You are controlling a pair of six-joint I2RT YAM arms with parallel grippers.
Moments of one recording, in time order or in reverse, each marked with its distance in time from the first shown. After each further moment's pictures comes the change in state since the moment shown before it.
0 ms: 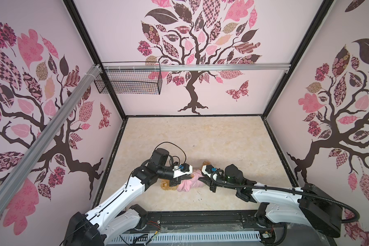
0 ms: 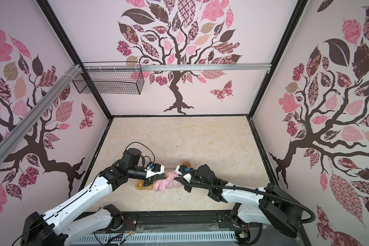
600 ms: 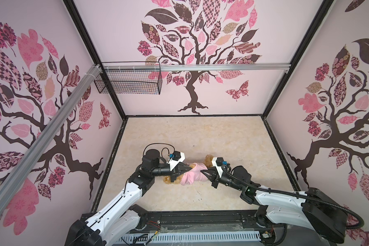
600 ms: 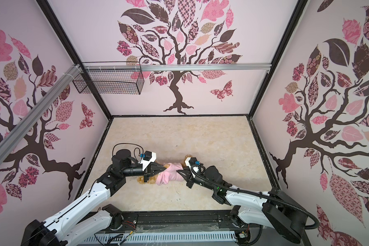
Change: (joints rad) left arm 0.096 -0.080 -0.160 0.491 0.089 -0.551; right arm -0.055 -0.064 -0.089 0.218 0.050 0.271
